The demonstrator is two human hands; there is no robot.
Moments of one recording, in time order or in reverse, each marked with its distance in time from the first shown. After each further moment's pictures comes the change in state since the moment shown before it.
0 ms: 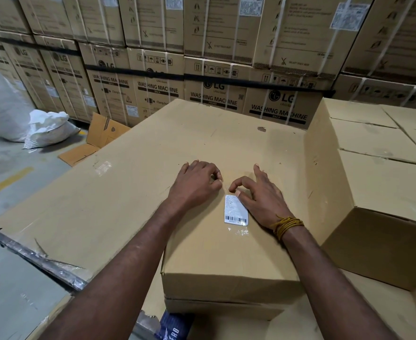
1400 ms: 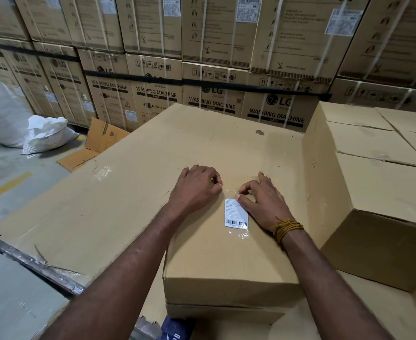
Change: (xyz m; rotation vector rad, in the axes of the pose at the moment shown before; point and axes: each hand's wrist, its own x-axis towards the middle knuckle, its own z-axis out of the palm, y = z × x) left_hand 0.000 0.000 0.000 0.002 0.003 0.012; right_hand 0.002 0.006 0.003 0.032 0.056 0.094
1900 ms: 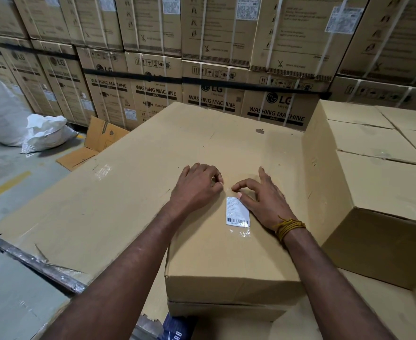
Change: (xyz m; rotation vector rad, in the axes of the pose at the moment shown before) left_hand -0.002 0.001 -0.003 0.003 -0.007 0.000; right_hand -0.006 -0.005 -0.004 0.028 -0.013 -0.044
